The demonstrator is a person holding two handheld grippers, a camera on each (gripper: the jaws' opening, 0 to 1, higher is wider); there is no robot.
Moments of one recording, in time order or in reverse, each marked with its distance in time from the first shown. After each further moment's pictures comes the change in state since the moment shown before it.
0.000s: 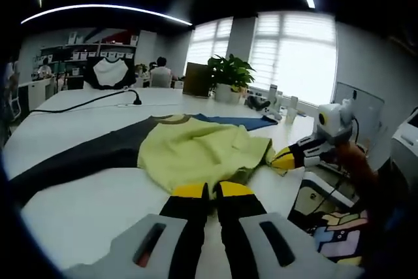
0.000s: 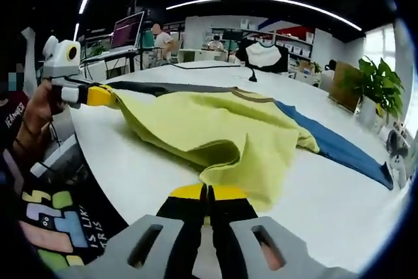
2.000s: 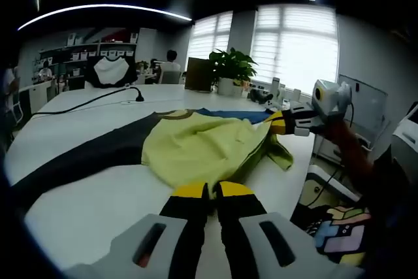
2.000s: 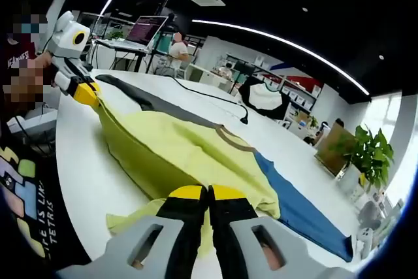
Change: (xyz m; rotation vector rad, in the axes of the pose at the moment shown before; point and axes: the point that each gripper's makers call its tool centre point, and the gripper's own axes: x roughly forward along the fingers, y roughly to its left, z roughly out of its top) left arm 0.000 0.012 -0.010 0.022 0.047 0.026; right arm 0.016 -0.039 0.052 -0.336 -0.131 -0.088
